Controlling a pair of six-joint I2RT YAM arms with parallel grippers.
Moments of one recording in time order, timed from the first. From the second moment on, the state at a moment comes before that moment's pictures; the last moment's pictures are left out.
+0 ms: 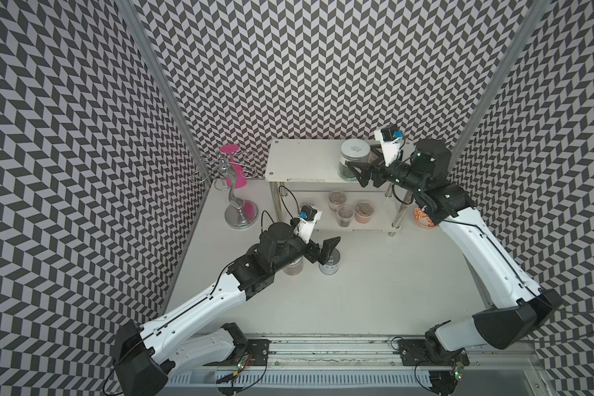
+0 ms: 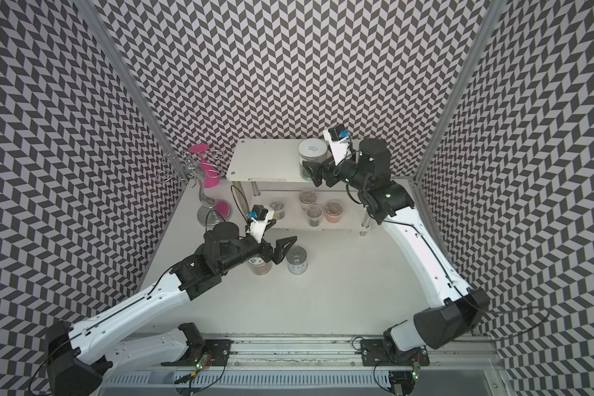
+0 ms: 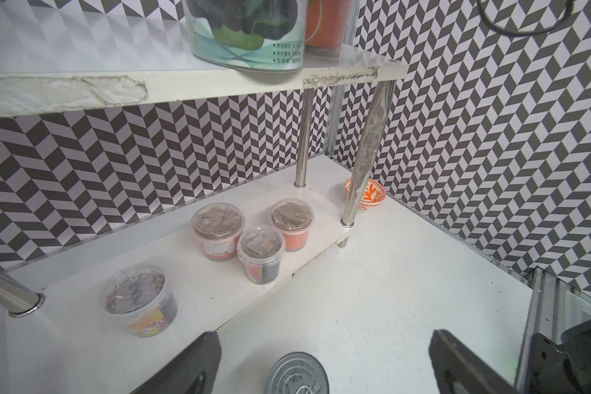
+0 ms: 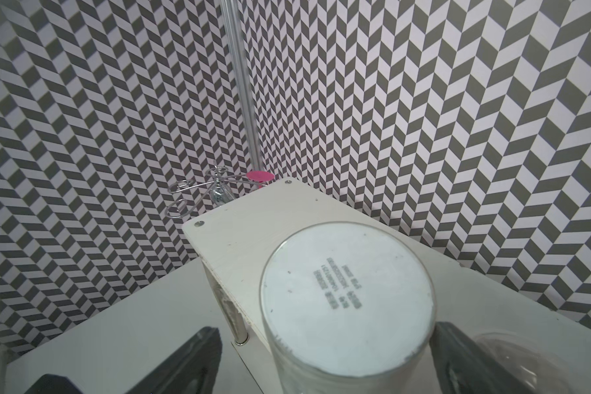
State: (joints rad) left arm -0.81 1.05 0.89 -0.08 0.06 -0.13; right arm 0.40 1.50 1.70 -0.34 -0.33 -0.06
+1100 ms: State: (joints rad) left arm -0.75 1.04 0.90 -0.09 0.11 -0.12; right arm 0.46 1.51 1.69 -0.31 -0.31 -0.07
